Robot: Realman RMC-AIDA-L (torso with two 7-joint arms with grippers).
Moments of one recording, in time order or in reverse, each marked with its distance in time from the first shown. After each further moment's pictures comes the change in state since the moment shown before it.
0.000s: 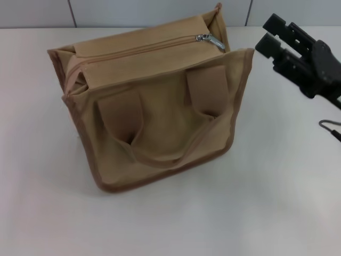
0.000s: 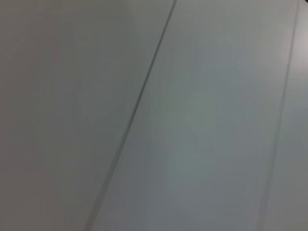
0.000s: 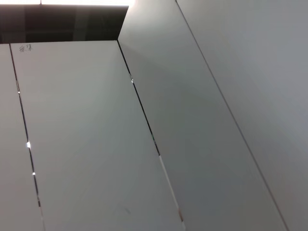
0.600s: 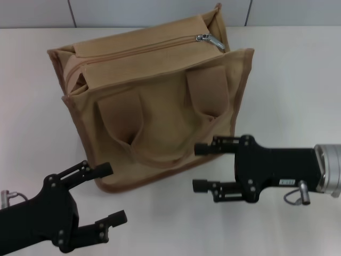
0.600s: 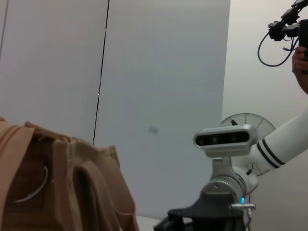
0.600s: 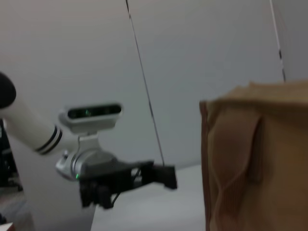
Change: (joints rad) left arm -0.097 -0.036 0.733 0.212 0.025 -0.002 0.053; right arm 0.023 -0.004 -0.290 -0.128 -0.351 0.148 -0.050
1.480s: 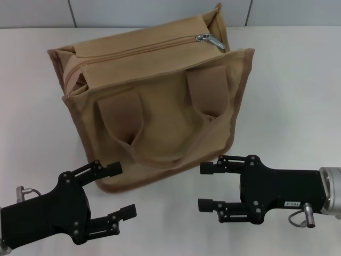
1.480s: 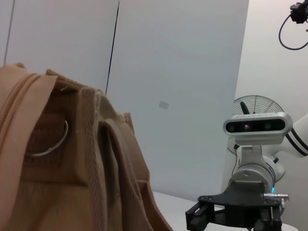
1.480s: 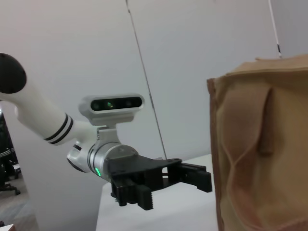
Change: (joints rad) left arm -0.041 -0.001 -0.004 -0.038 0.039 -0.105 -0.033; right arm -0.062 0.004 -0.015 0.040 -0.005 0.001 -0.064
